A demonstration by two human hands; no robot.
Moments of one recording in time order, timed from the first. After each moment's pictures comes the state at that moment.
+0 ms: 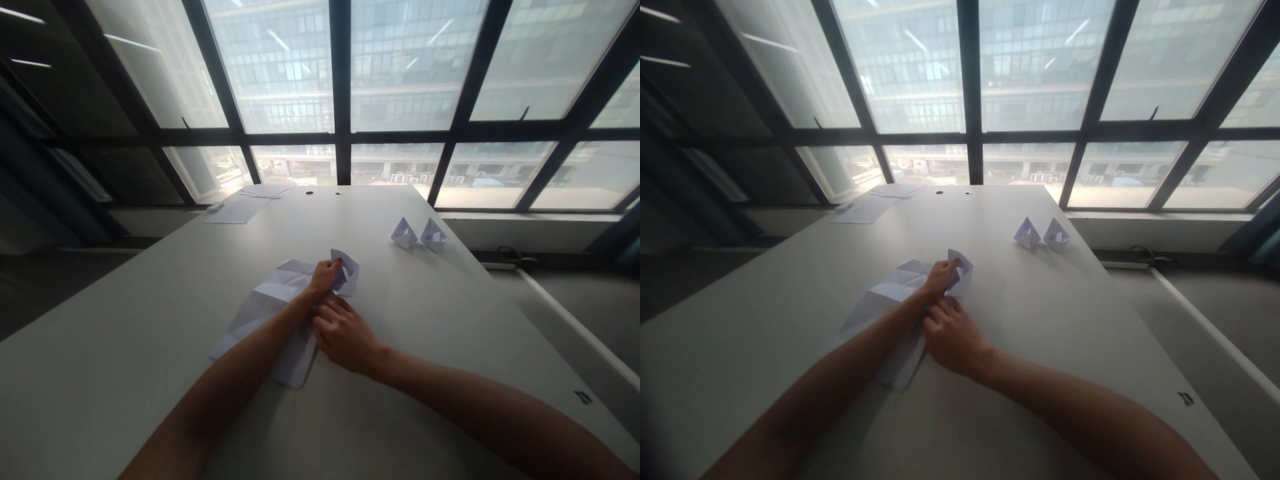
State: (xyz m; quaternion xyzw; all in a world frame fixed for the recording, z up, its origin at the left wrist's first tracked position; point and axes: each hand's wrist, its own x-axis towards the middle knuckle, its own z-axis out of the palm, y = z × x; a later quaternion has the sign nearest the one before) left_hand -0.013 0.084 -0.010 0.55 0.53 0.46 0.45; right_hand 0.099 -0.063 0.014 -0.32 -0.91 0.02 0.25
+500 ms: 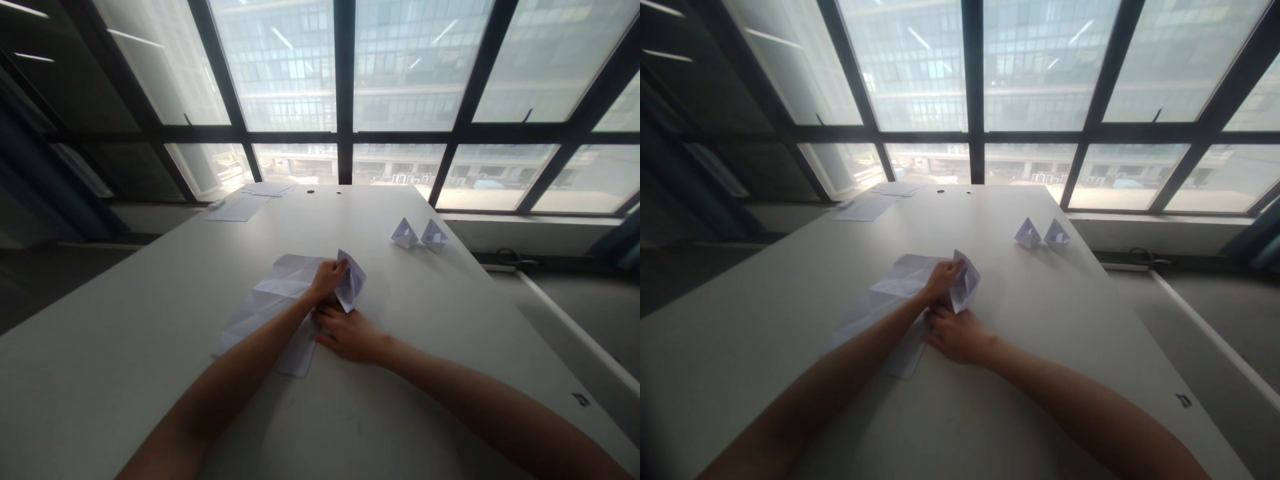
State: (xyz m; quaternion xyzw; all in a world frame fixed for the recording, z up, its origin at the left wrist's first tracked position) left_hand -0.010 0.075 -0.003 0.68 0.52 0.44 0.27; right_hand 0.109 -0.053 0.004 -0.28 -0.93 0.10 0.21
